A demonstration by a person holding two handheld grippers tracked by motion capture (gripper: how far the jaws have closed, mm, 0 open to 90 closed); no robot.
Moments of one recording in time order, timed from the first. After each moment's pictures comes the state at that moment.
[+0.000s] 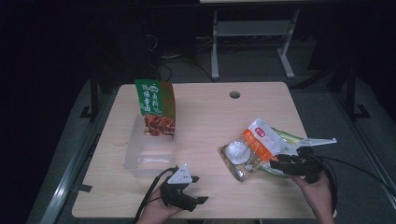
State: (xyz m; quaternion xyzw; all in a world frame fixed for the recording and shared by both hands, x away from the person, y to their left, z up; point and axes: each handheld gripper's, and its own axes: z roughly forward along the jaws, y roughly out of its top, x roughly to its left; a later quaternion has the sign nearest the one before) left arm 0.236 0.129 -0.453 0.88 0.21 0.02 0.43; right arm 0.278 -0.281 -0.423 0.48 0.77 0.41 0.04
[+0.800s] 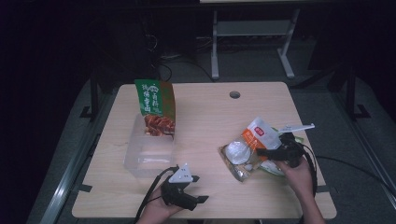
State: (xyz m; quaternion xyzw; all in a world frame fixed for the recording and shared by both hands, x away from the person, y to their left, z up) left arm 0.239 0.128 -0.455 0.88 0.22 0.02 0.43; right arm 0.327 -0.247 -0.426 0.47 0.78 0.41 0.03
